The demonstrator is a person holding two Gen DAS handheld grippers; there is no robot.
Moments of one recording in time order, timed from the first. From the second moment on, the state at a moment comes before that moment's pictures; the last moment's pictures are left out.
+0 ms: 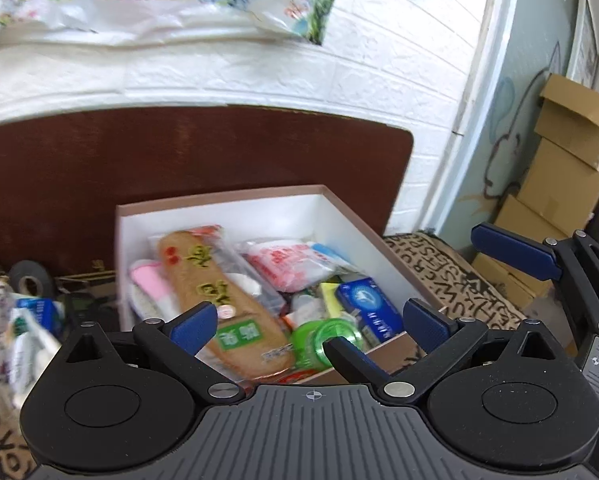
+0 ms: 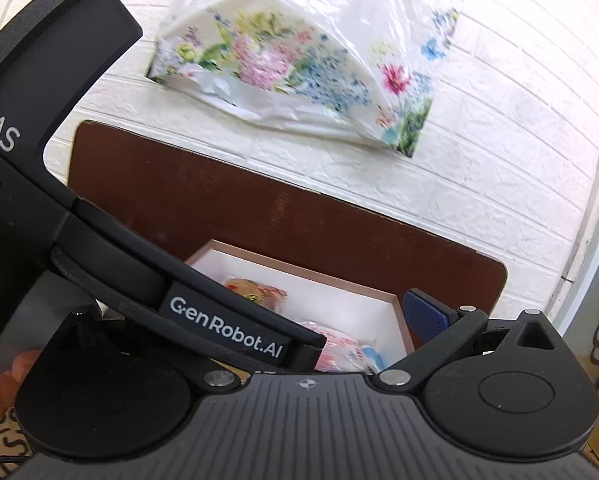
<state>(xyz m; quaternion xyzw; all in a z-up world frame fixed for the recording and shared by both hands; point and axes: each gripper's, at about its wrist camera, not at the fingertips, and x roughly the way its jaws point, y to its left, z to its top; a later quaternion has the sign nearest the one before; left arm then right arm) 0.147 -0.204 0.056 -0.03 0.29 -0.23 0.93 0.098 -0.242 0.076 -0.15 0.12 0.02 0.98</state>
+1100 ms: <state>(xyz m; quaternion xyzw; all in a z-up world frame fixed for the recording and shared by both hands) 0.057 -0.065 -0.033 -0.10 0.34 -0.09 0.93 0.049 -0.121 -0.002 -0.08 0.19 0.13 0.97</state>
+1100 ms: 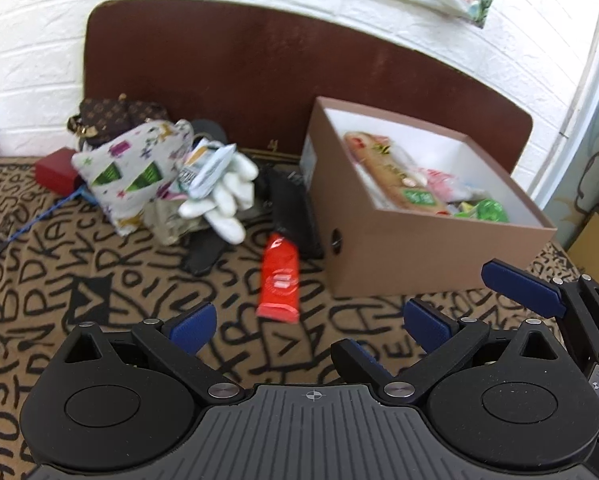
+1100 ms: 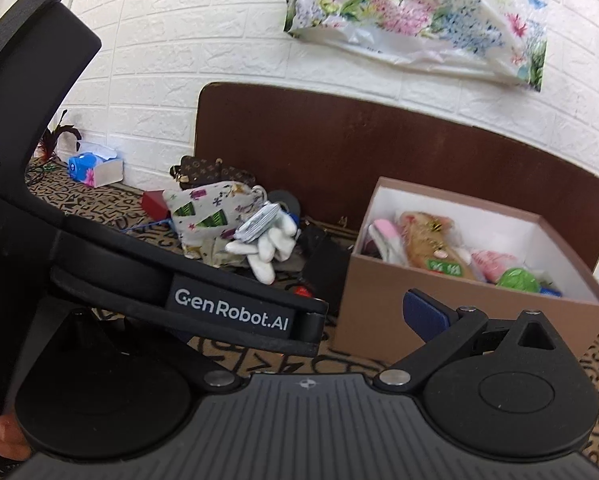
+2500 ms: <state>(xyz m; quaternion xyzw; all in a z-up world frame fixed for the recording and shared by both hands) 0.177 -0.043 -0.095 -0.07 0.44 -0.13 0.88 0.155 -0.100 -0.087 -0.03 0.31 0.11 0.94</state>
